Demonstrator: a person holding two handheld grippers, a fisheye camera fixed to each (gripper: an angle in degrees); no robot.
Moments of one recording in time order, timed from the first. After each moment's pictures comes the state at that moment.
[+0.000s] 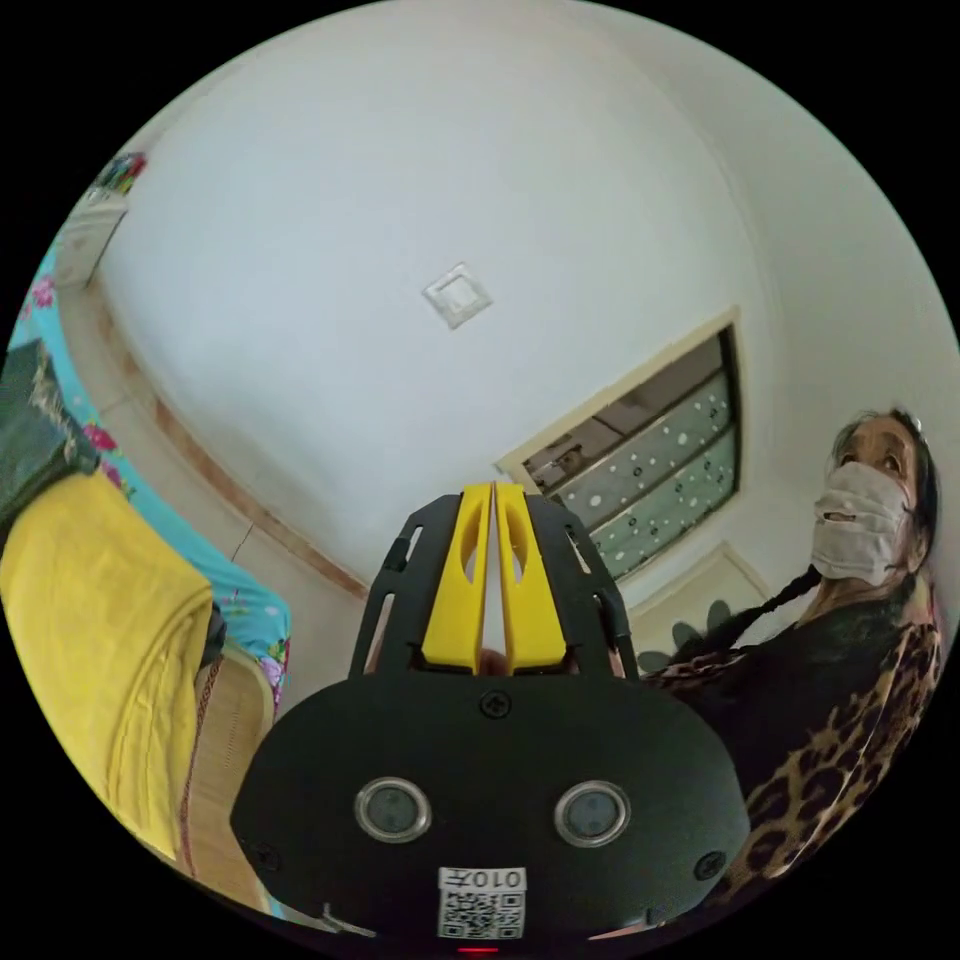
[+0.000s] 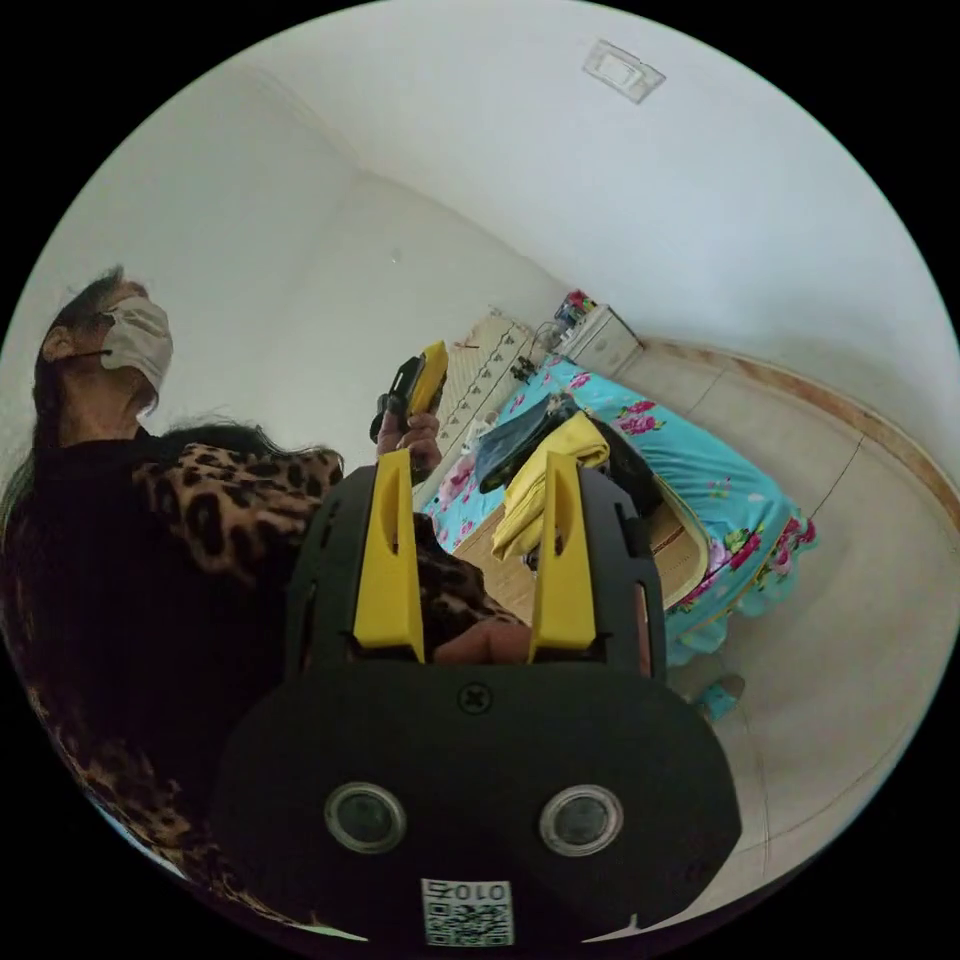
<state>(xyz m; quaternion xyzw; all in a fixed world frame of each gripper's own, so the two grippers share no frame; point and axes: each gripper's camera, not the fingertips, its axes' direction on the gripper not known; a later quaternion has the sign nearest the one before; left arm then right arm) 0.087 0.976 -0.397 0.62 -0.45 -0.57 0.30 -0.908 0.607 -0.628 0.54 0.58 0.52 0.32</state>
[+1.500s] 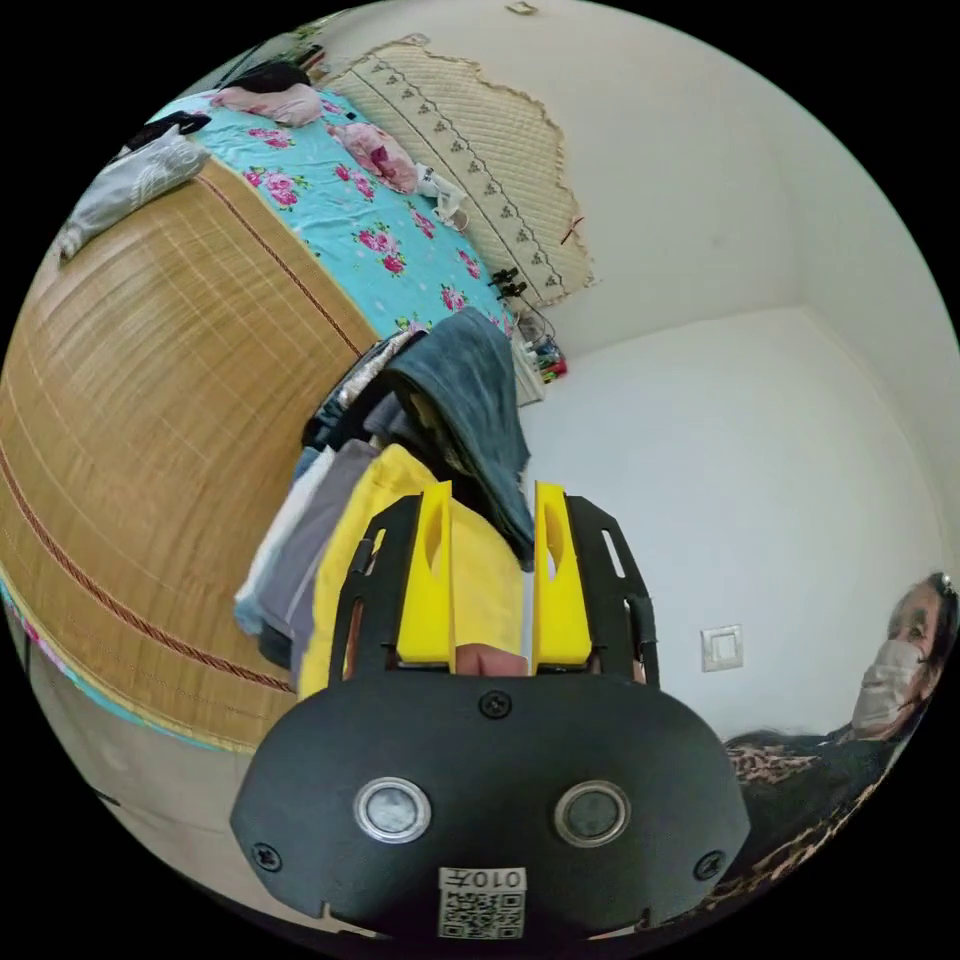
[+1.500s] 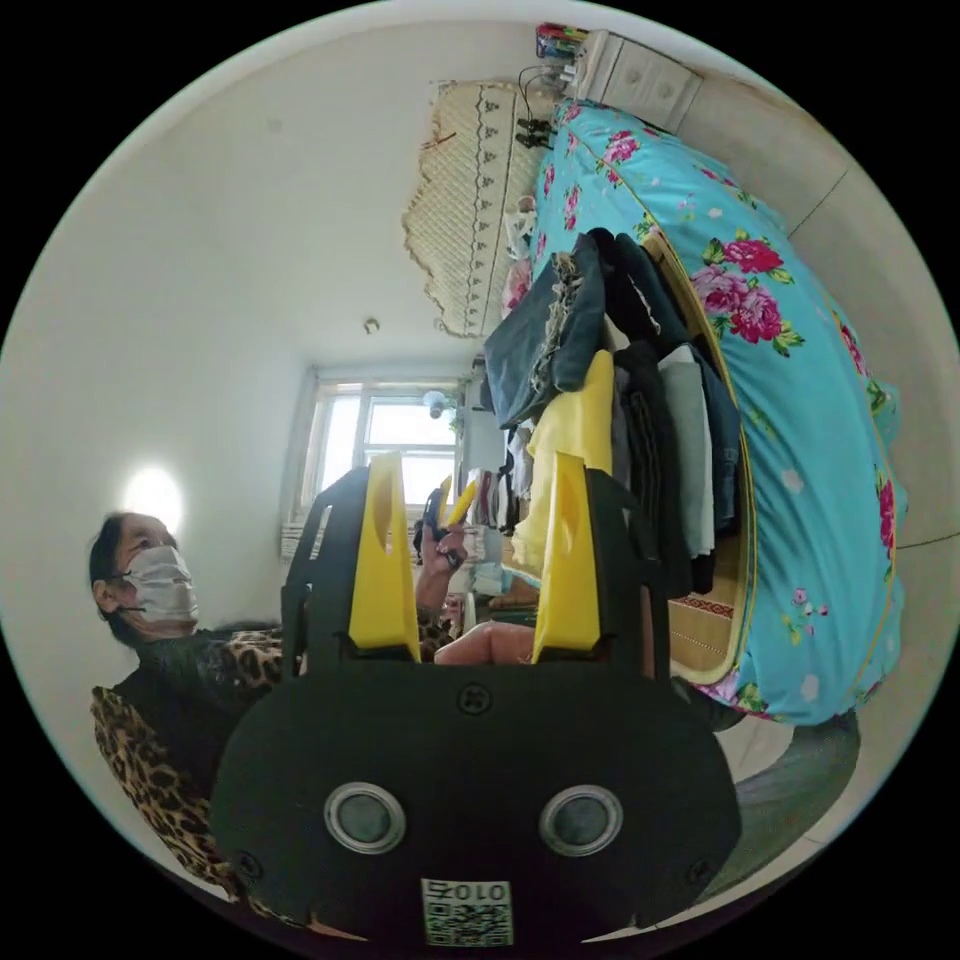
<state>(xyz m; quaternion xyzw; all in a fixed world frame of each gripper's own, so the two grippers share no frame) 0.258 0.958 -0.181 0.55 -0.49 -0.58 -0.36 -0.729 1.239 -0.950 0.53 0.18 0.64 0.53</state>
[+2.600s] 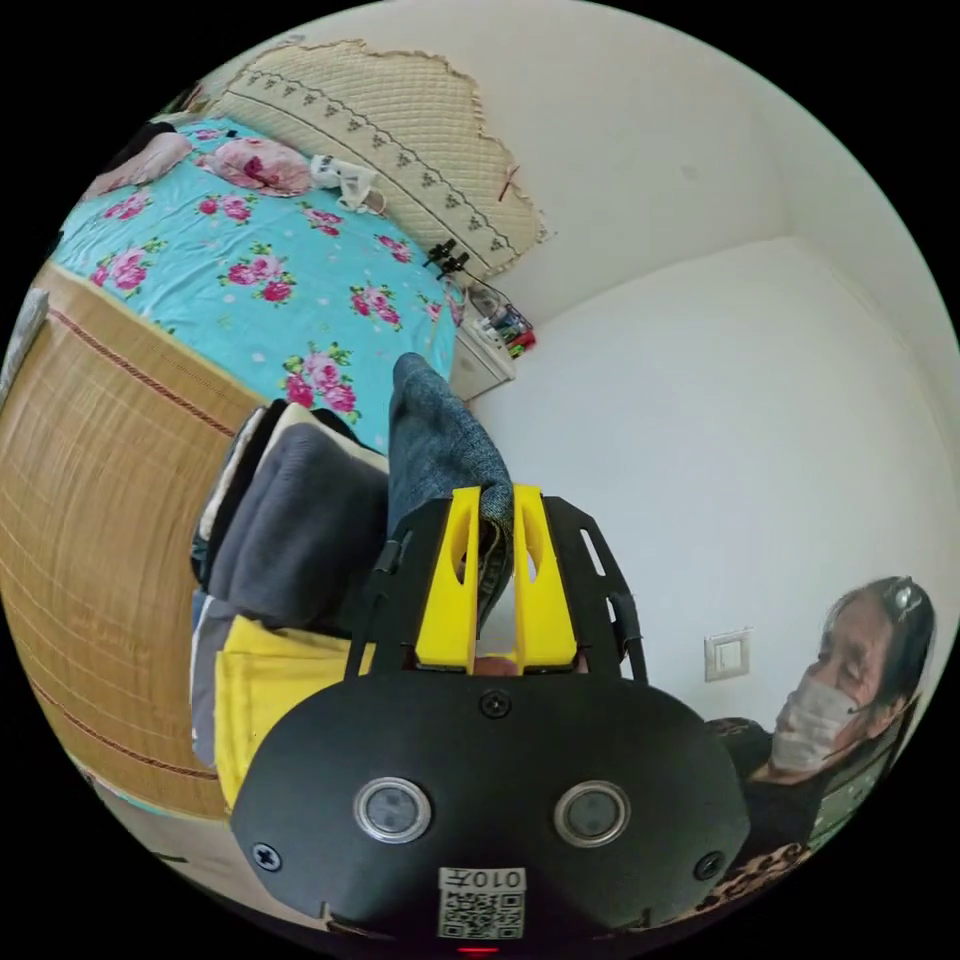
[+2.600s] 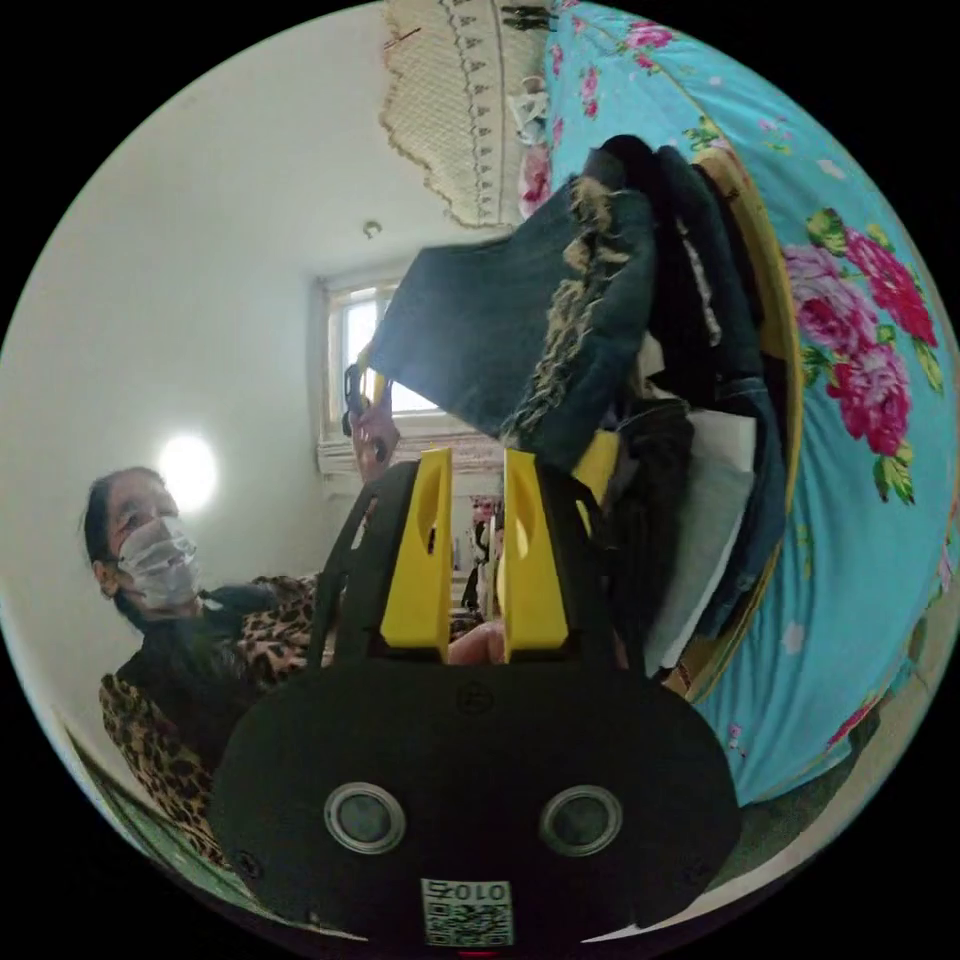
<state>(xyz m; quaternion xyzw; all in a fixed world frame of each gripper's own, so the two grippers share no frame) 0.352 1.085 -0.354 0.54 -0.51 -0.62 -0.28 -0.520 1.407 -0.956 0.46 0.00 0.60 0.66</state>
